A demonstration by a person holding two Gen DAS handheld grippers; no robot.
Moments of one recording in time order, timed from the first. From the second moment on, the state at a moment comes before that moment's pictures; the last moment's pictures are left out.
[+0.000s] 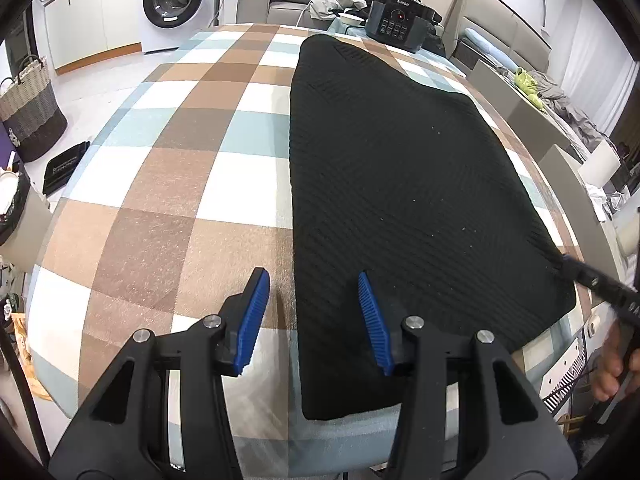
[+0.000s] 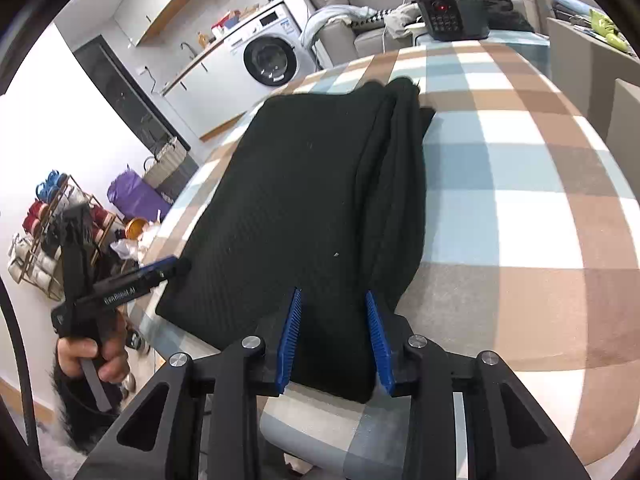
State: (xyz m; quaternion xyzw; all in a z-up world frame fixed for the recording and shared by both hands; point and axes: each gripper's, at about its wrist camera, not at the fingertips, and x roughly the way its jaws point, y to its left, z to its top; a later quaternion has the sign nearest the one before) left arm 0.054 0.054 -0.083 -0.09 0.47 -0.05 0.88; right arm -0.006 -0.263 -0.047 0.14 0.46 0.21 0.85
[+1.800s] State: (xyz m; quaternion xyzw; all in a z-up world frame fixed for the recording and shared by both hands) left arm 0.028 -0.053 -0.076 -0.03 0.46 -0.20 0.87; right arm 0.000 -0.224 -0.056 0.08 0.45 0.25 0.85
